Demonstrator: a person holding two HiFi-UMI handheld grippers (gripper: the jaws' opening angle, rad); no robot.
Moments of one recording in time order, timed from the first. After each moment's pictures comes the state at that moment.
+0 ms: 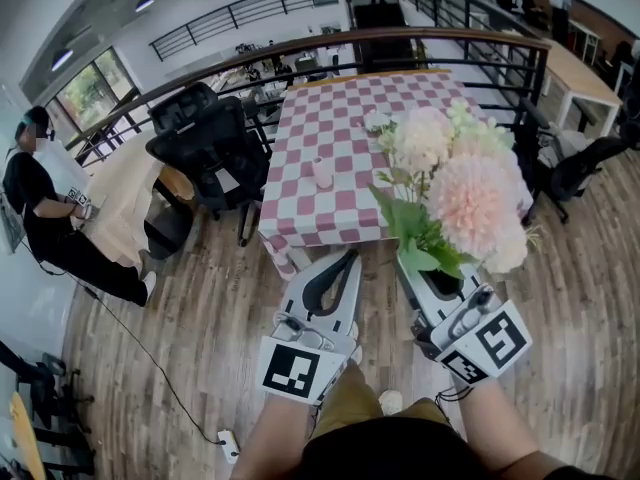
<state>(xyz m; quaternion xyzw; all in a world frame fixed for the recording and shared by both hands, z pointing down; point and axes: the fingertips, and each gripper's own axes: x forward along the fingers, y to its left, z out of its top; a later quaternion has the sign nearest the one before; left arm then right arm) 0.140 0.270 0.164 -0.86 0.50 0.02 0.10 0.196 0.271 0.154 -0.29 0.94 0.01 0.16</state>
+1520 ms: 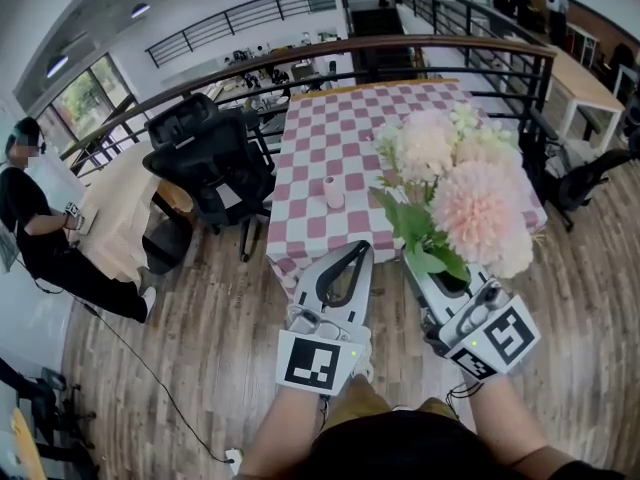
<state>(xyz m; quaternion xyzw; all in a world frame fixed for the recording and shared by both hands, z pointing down) 0.099 0.186 0.161 -0.85 0.50 0.00 0.15 0.147 0.201 0.151 -0.29 0.95 0.04 0.15</state>
